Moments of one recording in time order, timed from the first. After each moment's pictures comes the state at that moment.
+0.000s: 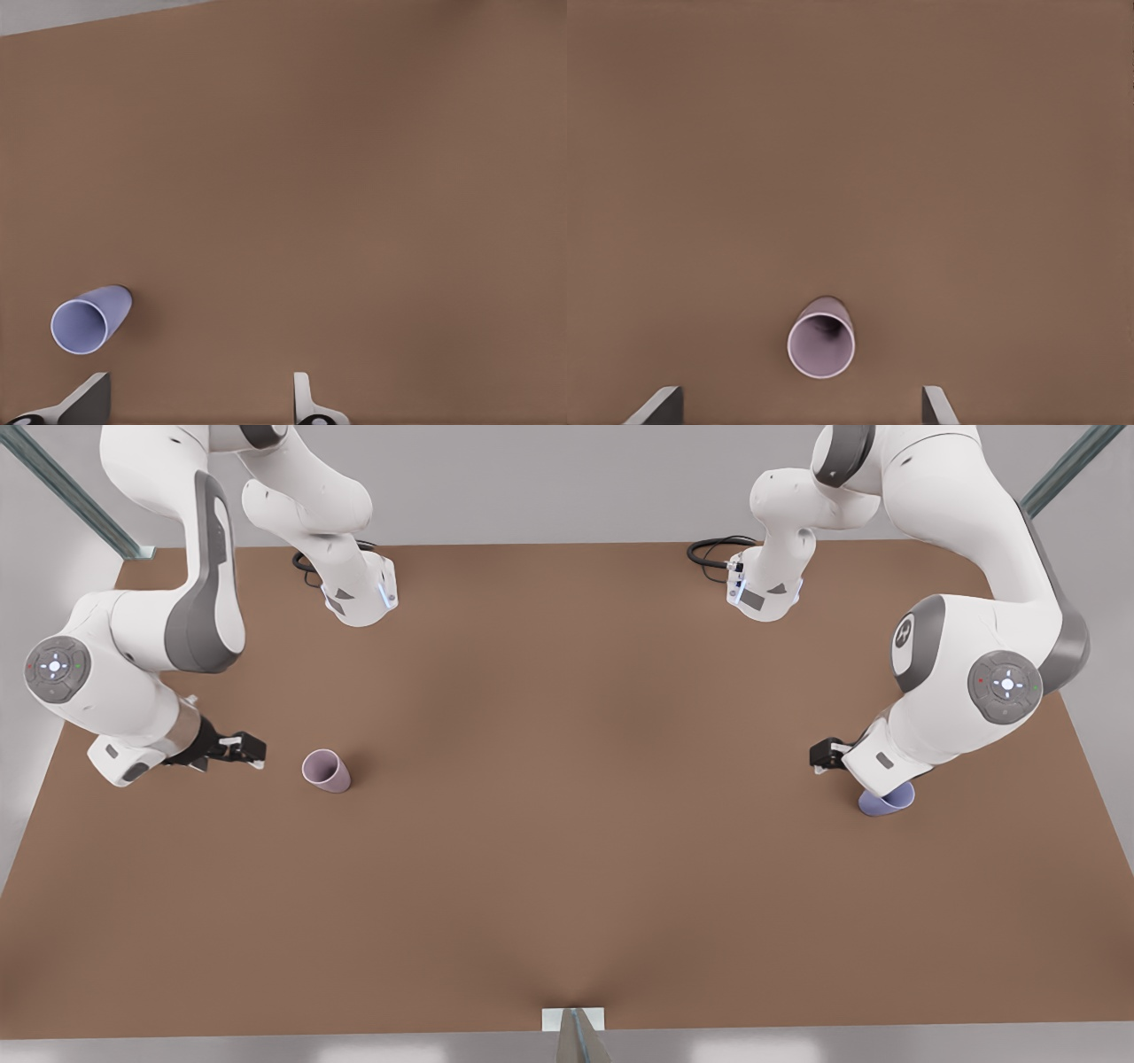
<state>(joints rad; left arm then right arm) -0.12 0.37 -0.05 -1.20 0.02 1.48 -0.01 -0.04 0.13 0.04 -1.64 -0.01 1.72 -0.04</state>
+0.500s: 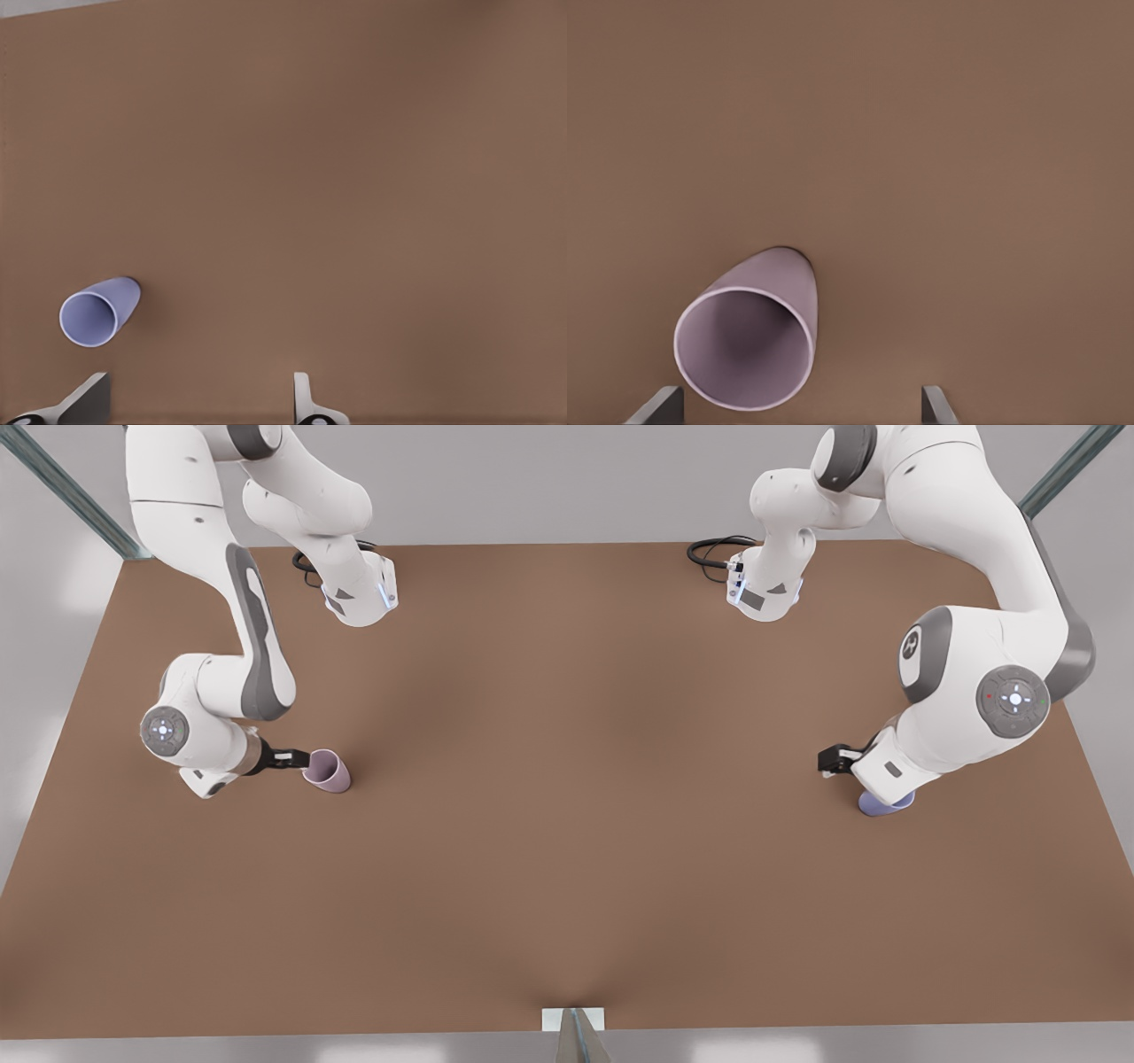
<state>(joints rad) -0.11 0.39 -0.04 -1.21 0.03 1.47 -0.01 -0.09 0.19 0.03 -2.11 -0.01 2.09 -0.06</state>
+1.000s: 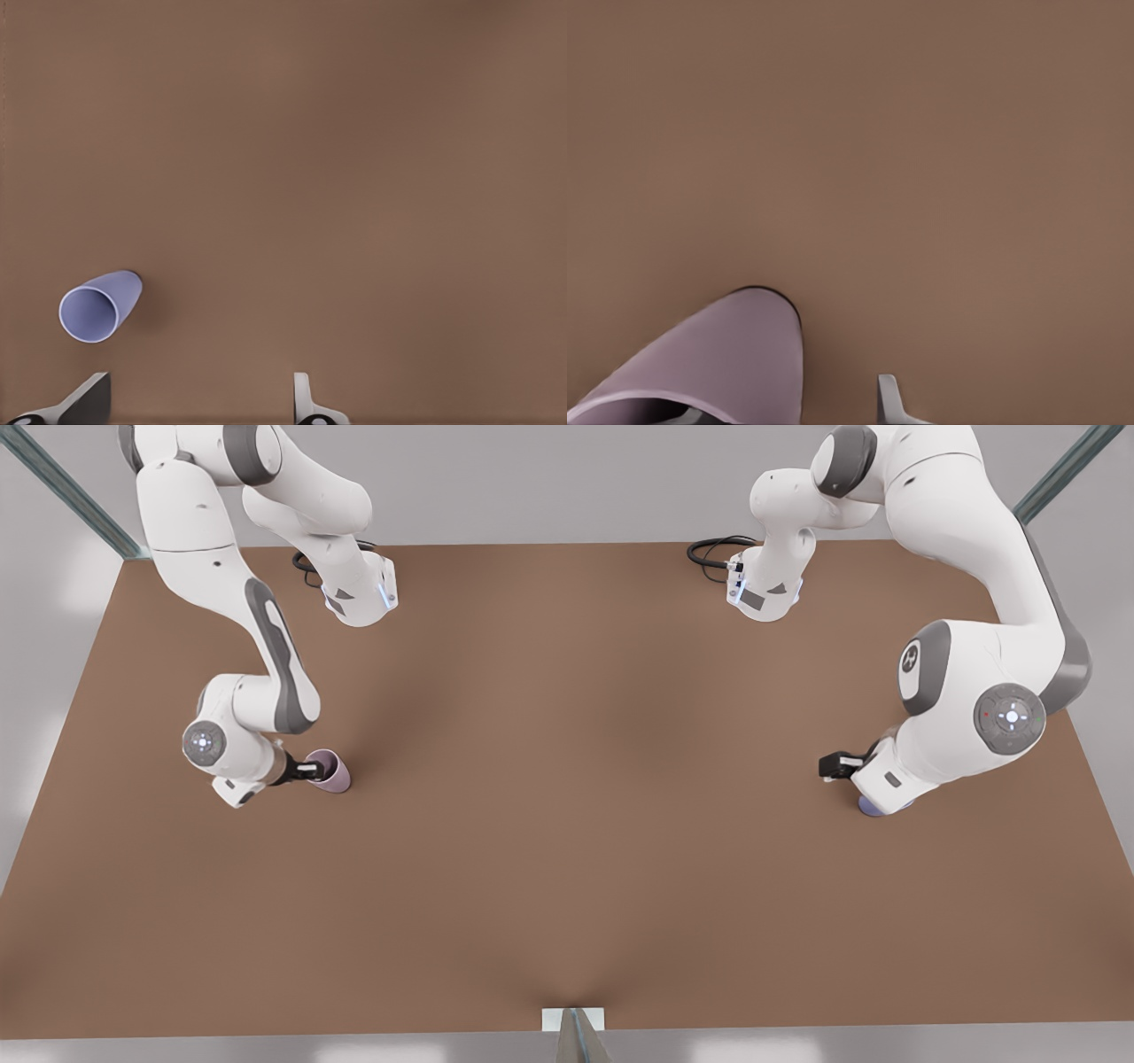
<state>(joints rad) -0.11 0.41 -0.02 -1.21 0.03 1.47 -0.01 -0.09 0.30 0.03 -2.19 -0.01 2.32 -0.10</state>
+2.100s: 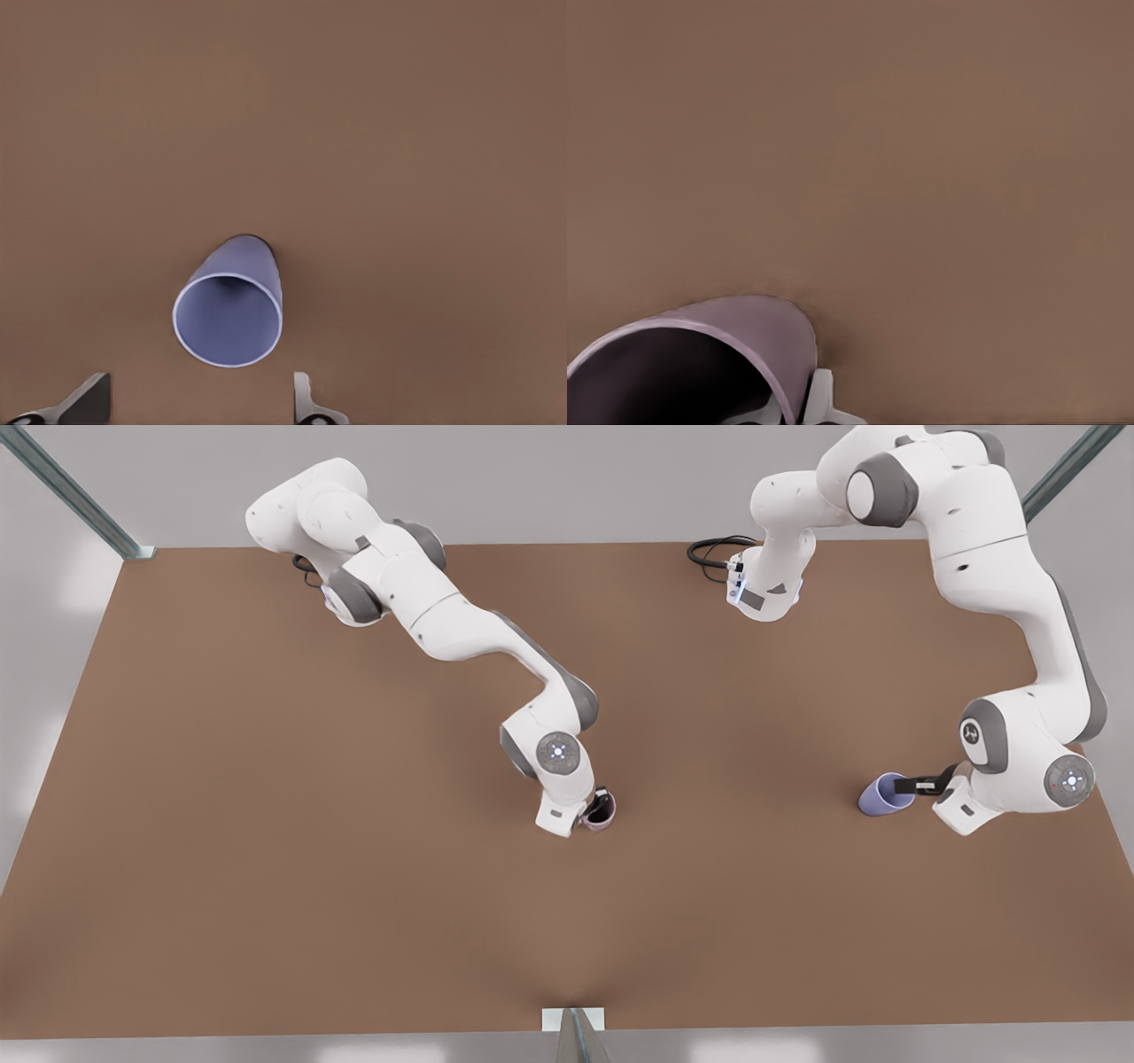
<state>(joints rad) 0.08 0.48 0.19 -1.63 0.01 1.83 0.27 0.74 1.11 -0.02 -0.86 0.11 2.07 0.36</state>
